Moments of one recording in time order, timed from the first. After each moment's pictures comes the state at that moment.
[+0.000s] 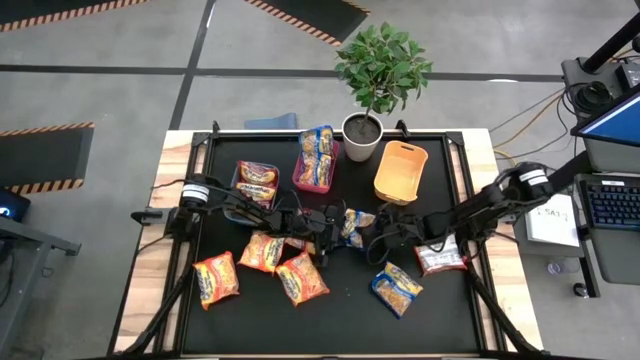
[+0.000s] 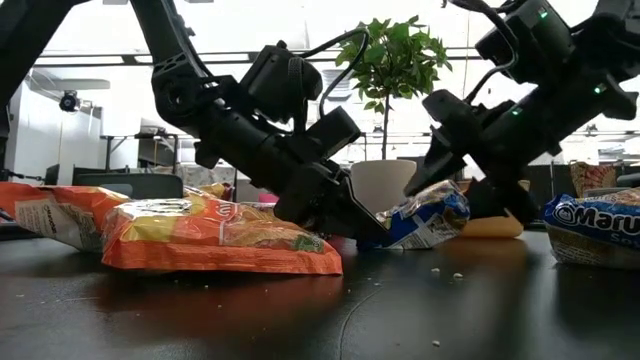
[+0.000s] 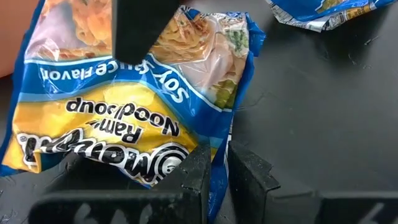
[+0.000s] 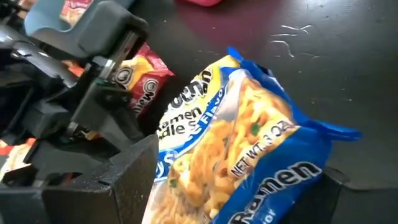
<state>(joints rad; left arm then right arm) -0.04 2.08 0.95 0.58 0.03 0.14 0.22 1.54 0.47 0.38 0.51 1.13</state>
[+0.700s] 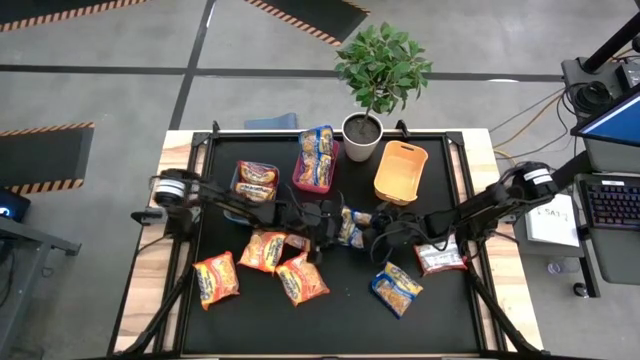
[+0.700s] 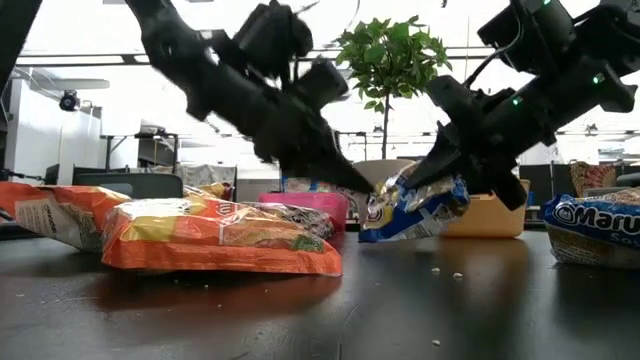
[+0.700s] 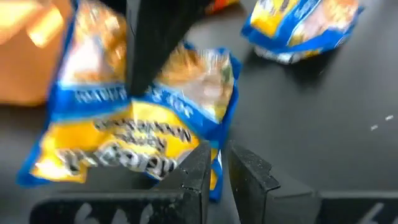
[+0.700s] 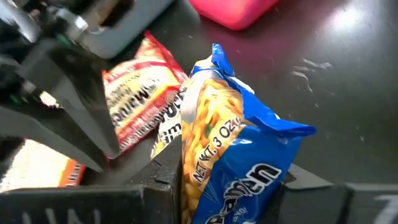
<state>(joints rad) -0.04 1.86 0.95 0.35 0.06 0.16 0.22 1.49 0.47 0.41 0.52 0.97</state>
